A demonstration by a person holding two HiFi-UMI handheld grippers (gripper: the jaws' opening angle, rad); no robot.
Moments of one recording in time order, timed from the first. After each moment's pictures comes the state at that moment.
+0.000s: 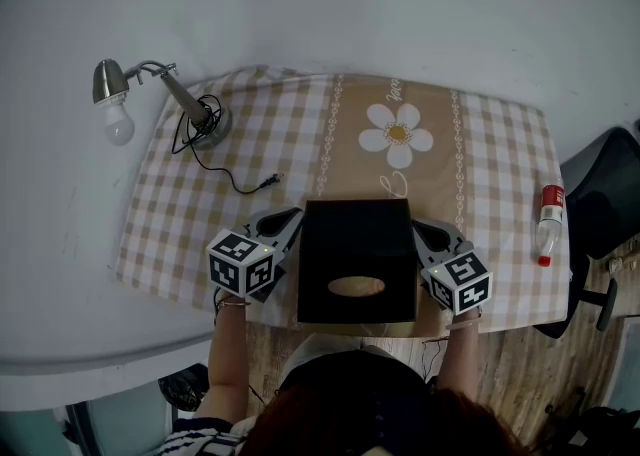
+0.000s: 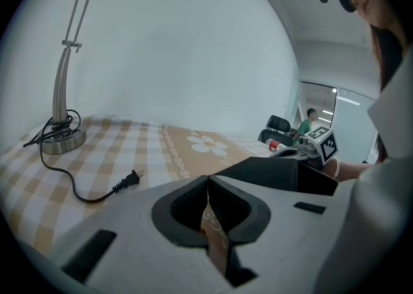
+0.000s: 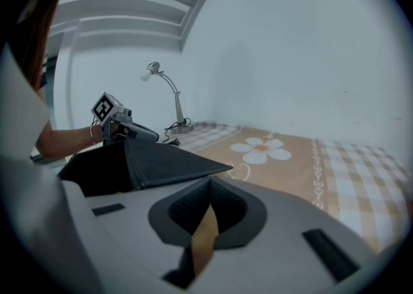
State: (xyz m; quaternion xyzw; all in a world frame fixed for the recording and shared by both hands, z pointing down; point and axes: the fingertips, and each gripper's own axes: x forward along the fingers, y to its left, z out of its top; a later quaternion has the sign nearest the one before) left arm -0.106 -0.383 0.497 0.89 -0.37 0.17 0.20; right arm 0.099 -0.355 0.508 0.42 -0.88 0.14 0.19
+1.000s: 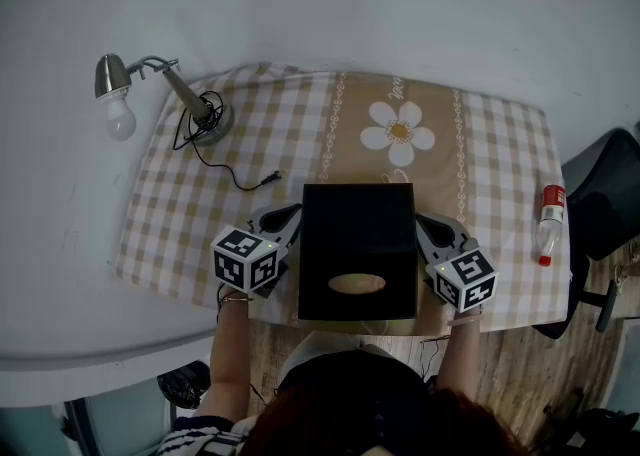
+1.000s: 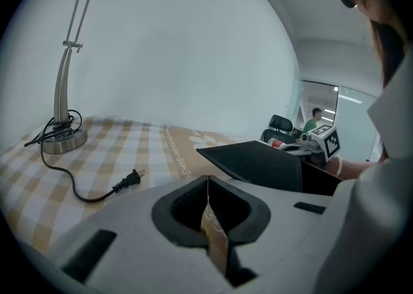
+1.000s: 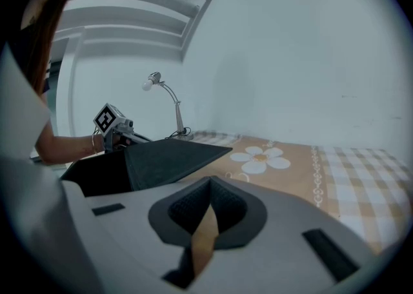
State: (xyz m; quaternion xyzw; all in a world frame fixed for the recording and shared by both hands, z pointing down) left arm -0.104 -0.386 0.501 0.89 -0.38 0.17 0.20; right arm 0.102 -0.360 0.495 0.42 -0.89 0.12 0.15
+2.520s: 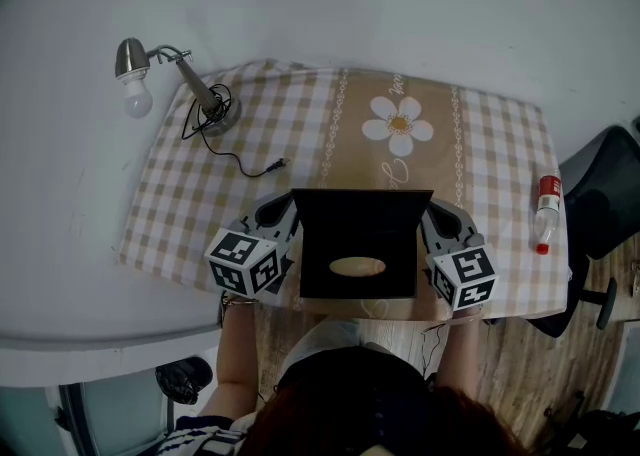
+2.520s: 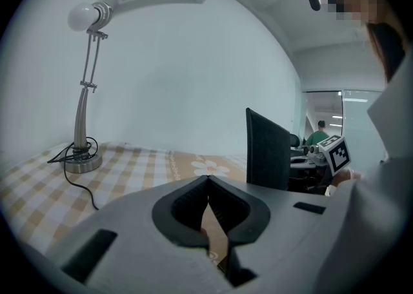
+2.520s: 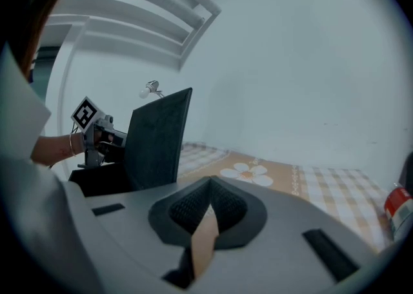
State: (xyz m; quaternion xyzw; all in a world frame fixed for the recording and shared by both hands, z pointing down) left arm -0.108 -0.362 0.440 0.88 -0.44 0.09 0.14; right arm 0.108 -0.345 0.449 0.49 -0.86 0.07 0.14
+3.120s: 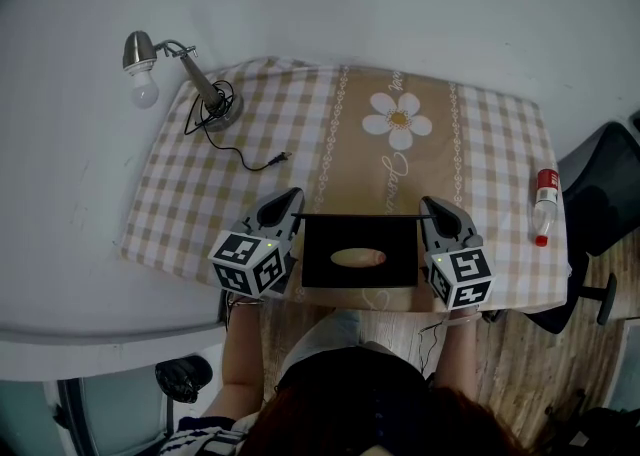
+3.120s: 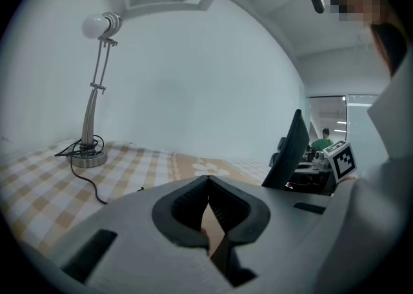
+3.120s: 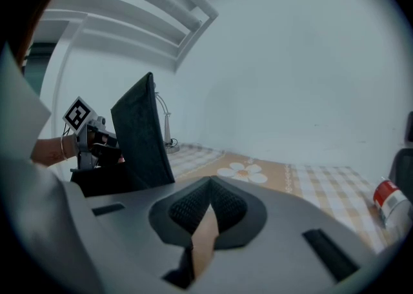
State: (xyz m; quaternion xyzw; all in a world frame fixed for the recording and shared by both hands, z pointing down) left arm -0.111 -0.347 0.438 0.87 -0.46 0.06 0.14; right arm 0.110 -0.329 0.446 0.52 -0.84 0.07 0.13
